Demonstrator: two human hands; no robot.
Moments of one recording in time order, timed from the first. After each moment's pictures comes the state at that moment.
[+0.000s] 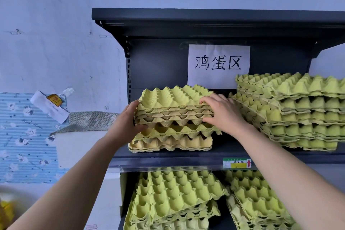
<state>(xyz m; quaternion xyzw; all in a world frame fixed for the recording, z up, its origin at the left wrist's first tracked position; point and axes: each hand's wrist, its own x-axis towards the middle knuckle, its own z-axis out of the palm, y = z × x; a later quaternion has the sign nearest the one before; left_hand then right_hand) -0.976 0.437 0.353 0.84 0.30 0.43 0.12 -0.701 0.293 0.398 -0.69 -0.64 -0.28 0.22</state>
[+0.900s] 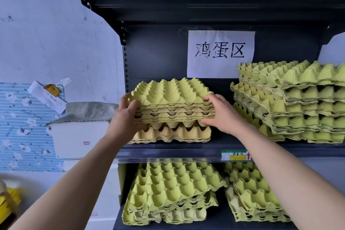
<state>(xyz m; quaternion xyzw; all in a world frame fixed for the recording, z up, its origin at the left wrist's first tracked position) -0.960 0.435 0.330 0.83 0.38 0.41 0.02 -0.683 0.294 0.365 -0.71 -0.63 -0.09 0.31</state>
